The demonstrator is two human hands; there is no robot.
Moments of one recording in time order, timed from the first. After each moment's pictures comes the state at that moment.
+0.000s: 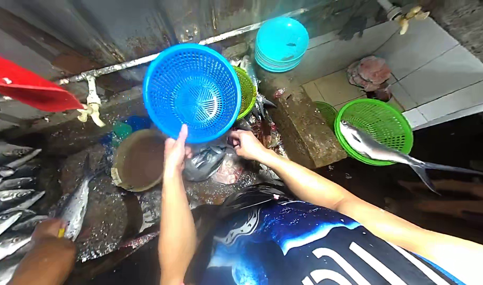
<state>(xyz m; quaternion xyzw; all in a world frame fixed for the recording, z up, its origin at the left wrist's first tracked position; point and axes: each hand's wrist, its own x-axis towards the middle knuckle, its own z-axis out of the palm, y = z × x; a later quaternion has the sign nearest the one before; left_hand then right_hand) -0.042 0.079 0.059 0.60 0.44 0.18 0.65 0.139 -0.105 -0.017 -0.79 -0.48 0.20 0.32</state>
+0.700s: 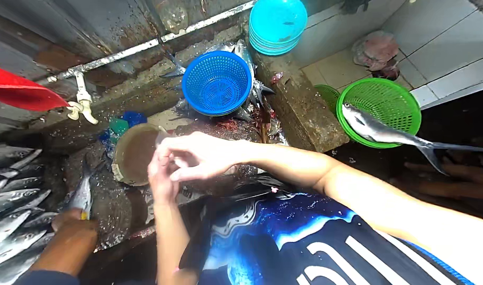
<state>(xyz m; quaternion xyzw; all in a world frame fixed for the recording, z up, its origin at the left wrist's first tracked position) -0.124 0.035 0.062 0.57 0.28 0.33 0.70 0.060 -0.062 0.137 -0.44 -0.68 0.29 0.50</state>
